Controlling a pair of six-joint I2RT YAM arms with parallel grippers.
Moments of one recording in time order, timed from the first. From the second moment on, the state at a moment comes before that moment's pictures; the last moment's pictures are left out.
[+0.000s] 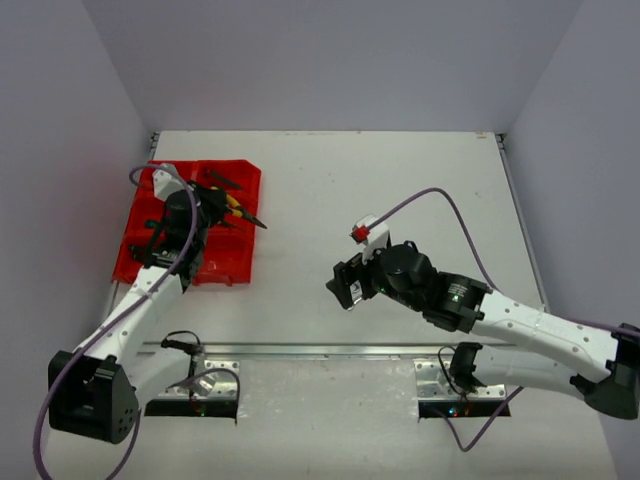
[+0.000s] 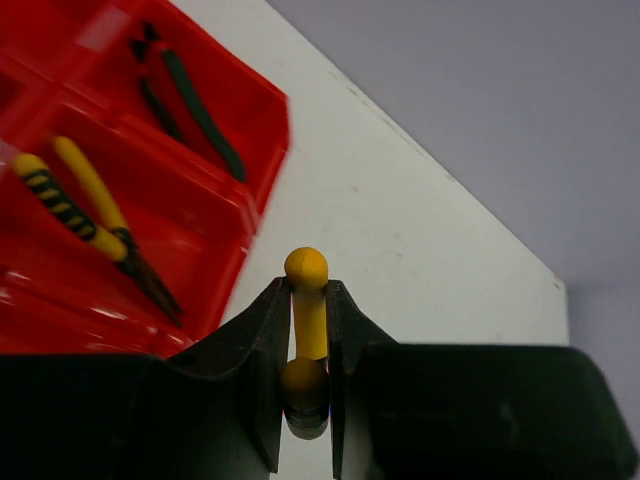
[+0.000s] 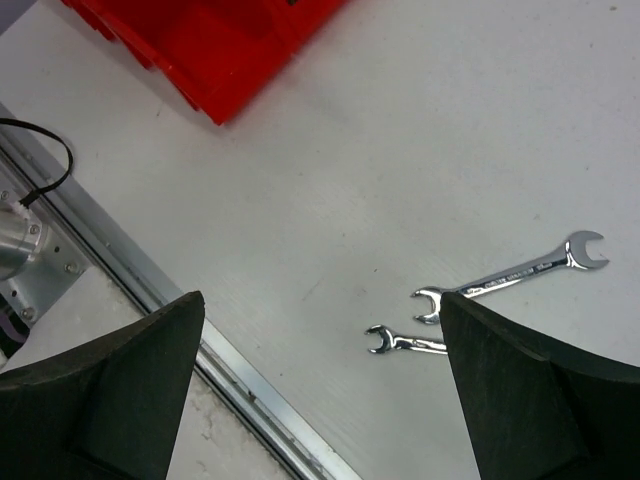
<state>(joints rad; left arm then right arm) -0.16 1.02 0.69 0.05 -0.27 -0.79 1.06 0.95 0.75 -0.26 0.25 0.27</state>
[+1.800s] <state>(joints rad) -0.02 0.45 0.75 -0.48 0.02 -0.51 0.83 1.49 0.97 -0.78 0.53 1.18</state>
